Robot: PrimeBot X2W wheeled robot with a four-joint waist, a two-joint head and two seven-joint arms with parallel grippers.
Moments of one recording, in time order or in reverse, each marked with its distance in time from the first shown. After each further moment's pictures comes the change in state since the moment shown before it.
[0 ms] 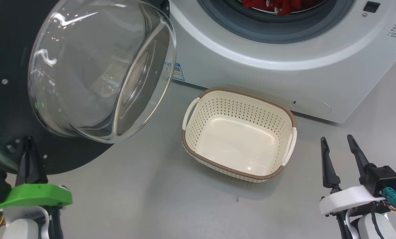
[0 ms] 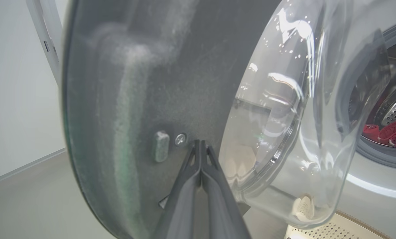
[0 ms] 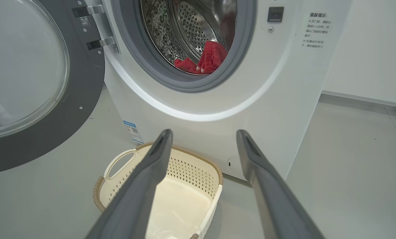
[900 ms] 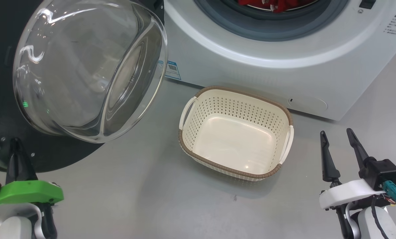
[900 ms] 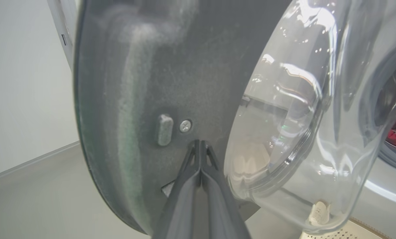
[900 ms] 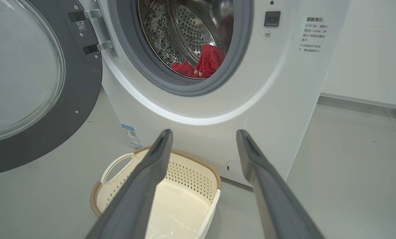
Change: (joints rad) left arm -0.045 -0.008 0.067 0.090 0.004 0.000 -0.009; right arm -0.040 0.000 -0.007 0.020 -0.008 0.017 0.000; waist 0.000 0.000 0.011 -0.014
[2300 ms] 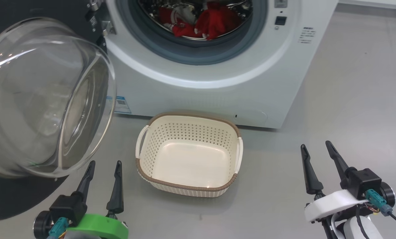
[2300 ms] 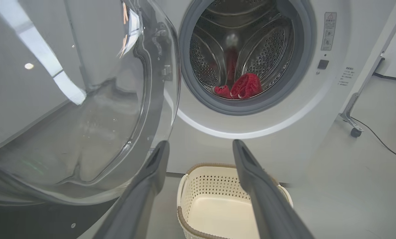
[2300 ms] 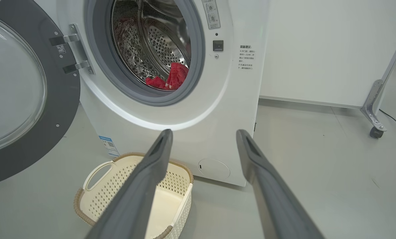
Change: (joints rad) left arm 0.172 -0.056 -0.276 -0.142 0.152 -0.118 -0.002; right arm 0.028 0.018 0.073 0.027 0.032 0.015 0.000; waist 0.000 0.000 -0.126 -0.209
